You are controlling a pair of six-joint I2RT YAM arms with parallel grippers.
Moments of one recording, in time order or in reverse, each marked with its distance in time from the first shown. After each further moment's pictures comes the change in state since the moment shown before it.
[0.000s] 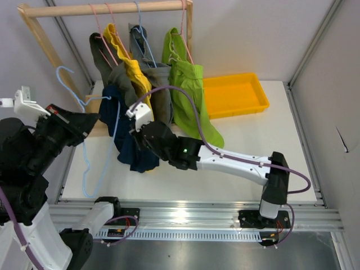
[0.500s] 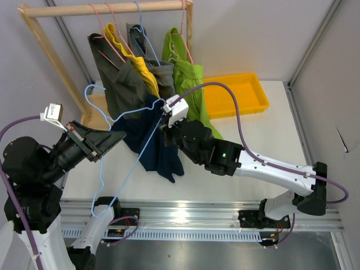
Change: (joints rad) left arm 0.003 -0.243 -0.430 0.293 0.493 -0.377; right arm -0.008 -0.365 -0.287 0.029 0.096 -0.007
